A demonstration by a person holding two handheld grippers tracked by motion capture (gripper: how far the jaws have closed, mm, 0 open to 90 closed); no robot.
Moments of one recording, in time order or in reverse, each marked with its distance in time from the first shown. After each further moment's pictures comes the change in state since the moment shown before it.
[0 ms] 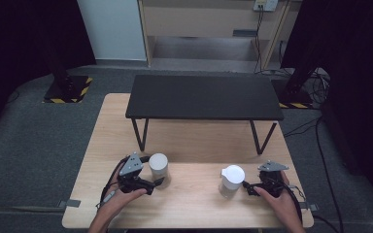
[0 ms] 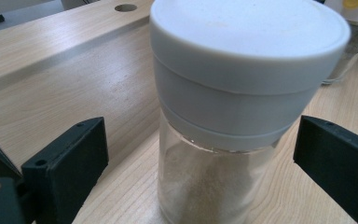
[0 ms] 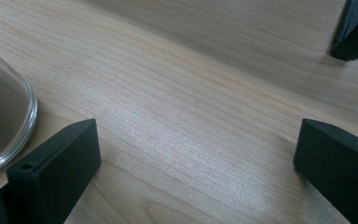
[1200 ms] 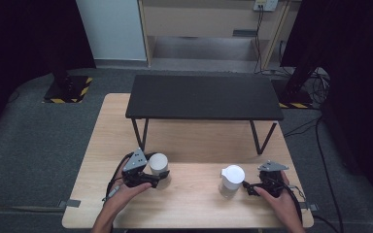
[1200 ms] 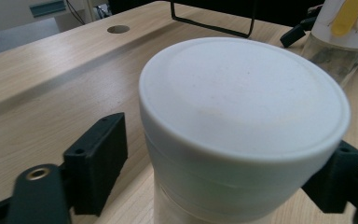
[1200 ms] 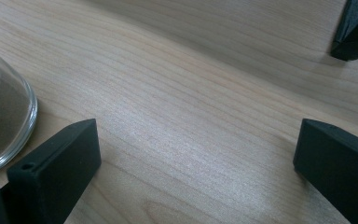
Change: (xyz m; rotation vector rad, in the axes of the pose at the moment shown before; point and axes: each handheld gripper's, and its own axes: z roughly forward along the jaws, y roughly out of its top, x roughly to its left) left arm 0.007 0.006 0.010 -0.057 -0.041 0.017; right arm 0.000 0.000 0.000 0.000 0.000 0.000
